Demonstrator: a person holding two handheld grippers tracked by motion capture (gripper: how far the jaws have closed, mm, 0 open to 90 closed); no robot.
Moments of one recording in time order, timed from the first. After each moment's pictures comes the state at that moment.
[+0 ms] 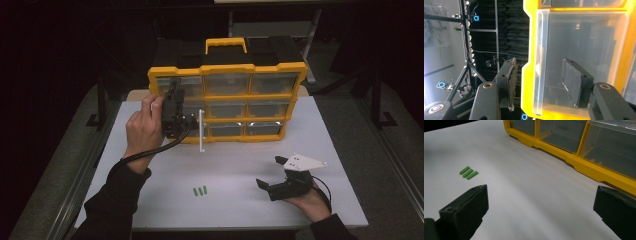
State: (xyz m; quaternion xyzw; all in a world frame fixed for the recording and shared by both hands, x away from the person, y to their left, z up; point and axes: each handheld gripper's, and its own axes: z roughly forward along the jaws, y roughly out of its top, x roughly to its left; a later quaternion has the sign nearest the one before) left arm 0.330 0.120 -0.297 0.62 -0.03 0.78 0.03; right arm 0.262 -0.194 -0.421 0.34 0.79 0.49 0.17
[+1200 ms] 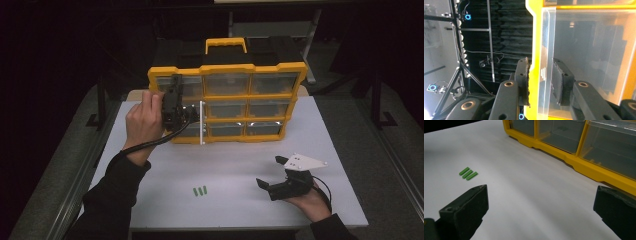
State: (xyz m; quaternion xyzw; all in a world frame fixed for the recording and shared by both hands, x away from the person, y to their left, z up) left arm 0.339 0.118 -0.281 0.65 -0.03 0.76 0.02; right arm 0.262 -0.195 -0.421 0.34 0.79 0.49 0.17
